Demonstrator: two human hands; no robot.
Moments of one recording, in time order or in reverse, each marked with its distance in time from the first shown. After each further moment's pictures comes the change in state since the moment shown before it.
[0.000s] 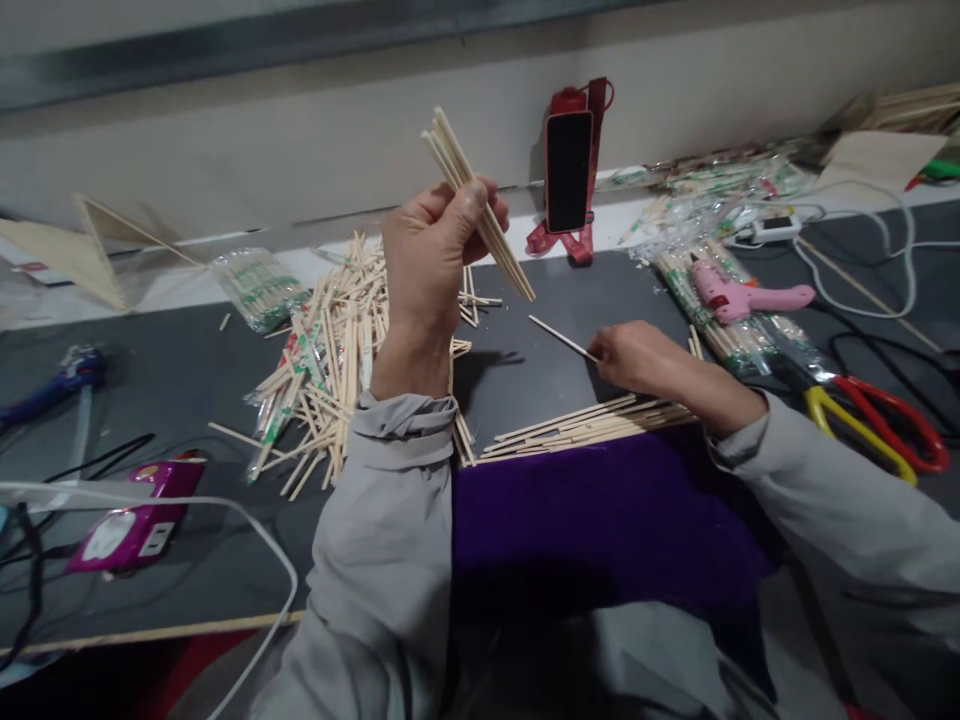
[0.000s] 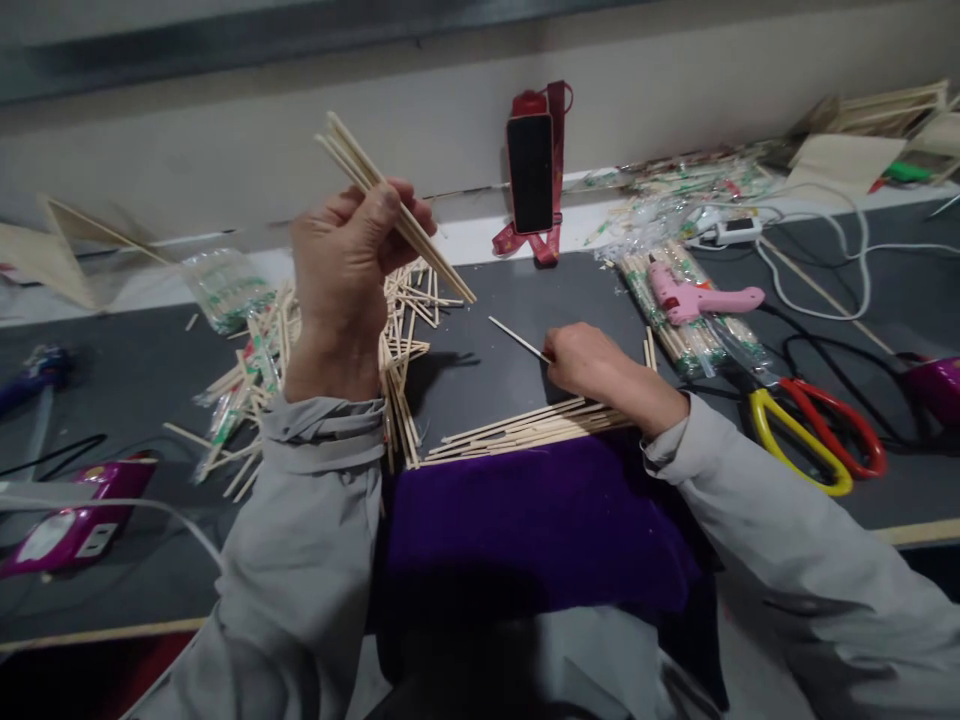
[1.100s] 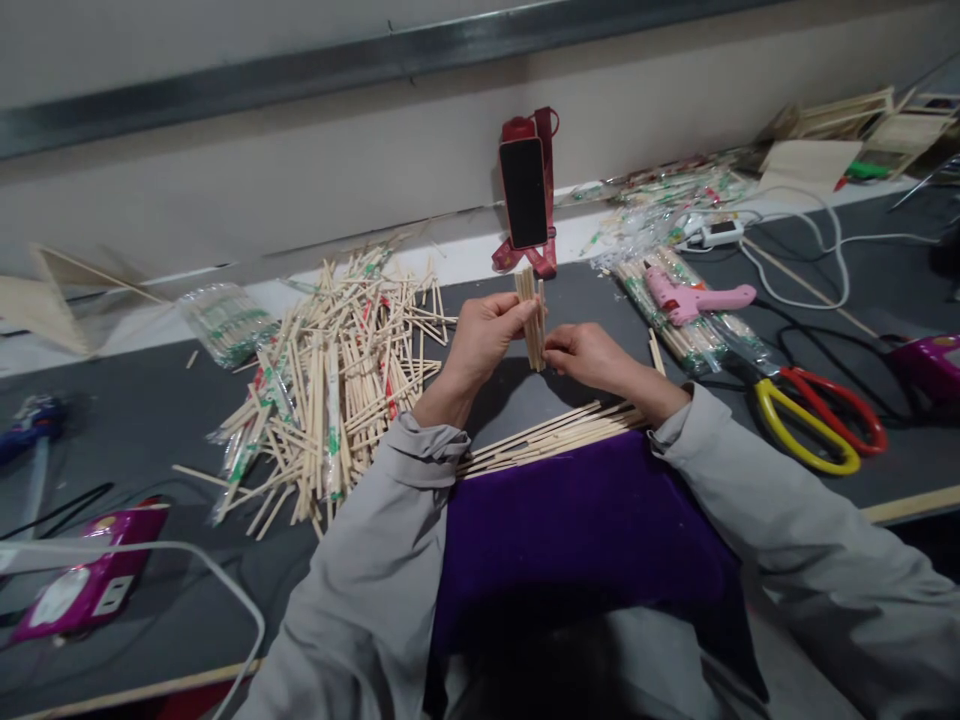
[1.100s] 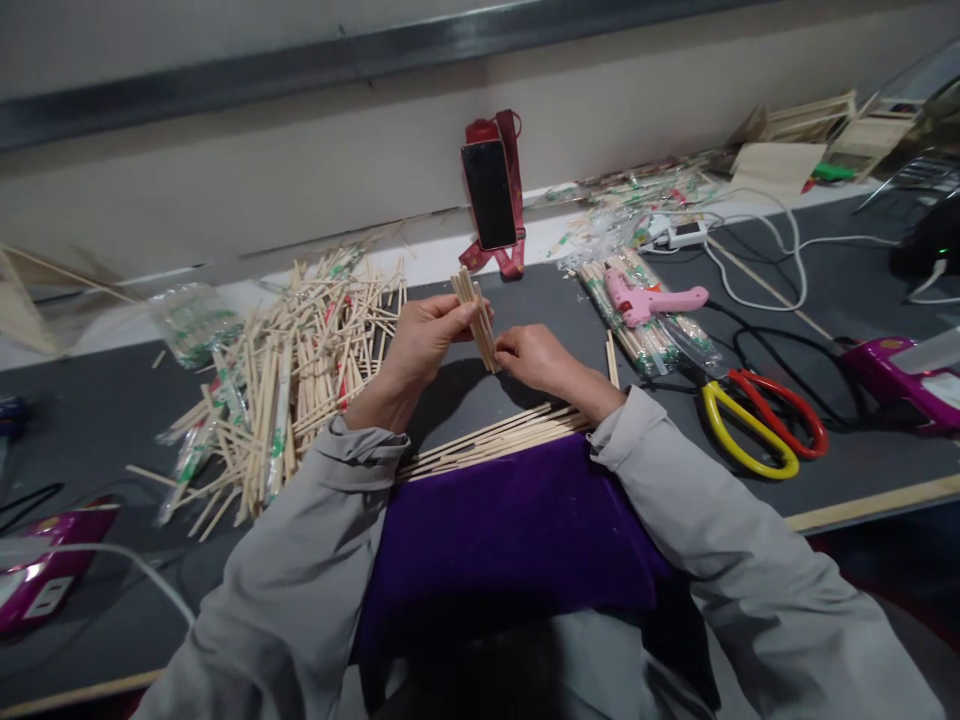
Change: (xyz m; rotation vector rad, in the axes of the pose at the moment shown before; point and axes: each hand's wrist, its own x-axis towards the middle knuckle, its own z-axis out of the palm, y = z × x) left_hand -0.037 -0.066 0.039 0.131 -0.318 -0.336; right_hand 0.011 0.004 0.008 0.530 0.233 -0.155
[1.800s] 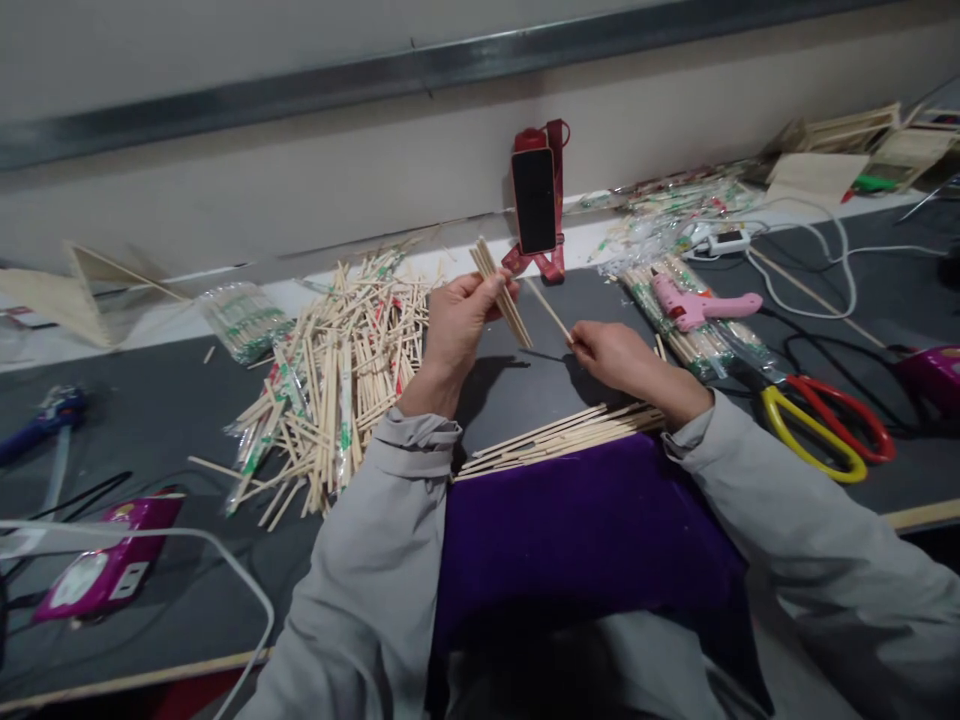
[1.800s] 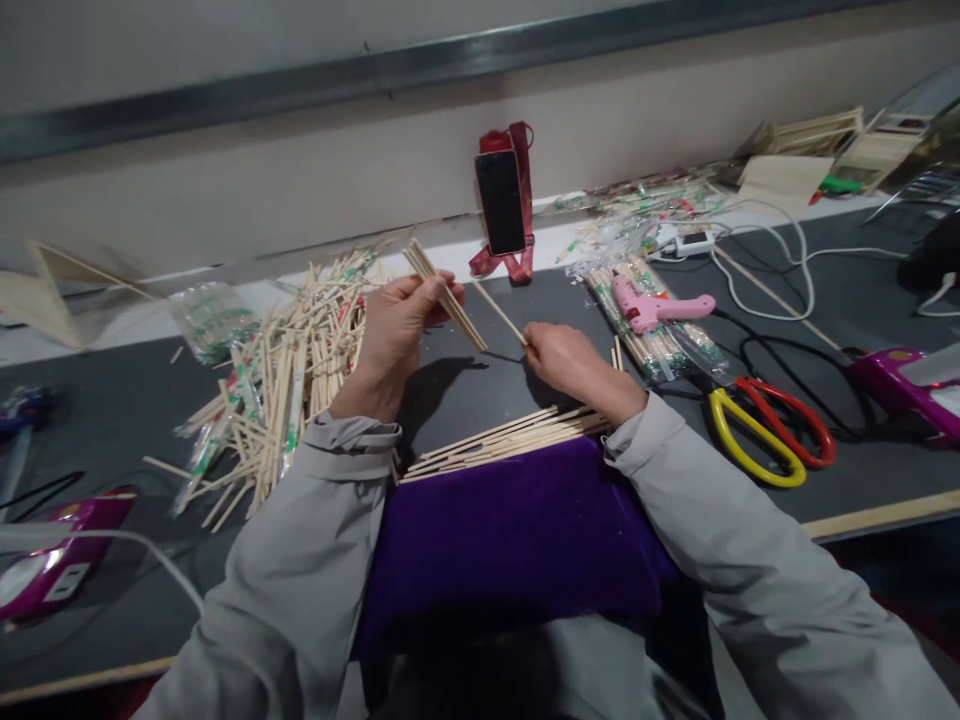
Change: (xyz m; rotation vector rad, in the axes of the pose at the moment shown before) left_hand 0.004 0.017 -0.023 -0.088 0.248 0.122; right_hand -0.010 0.013 -0.013 -0.449 0.020 0.055
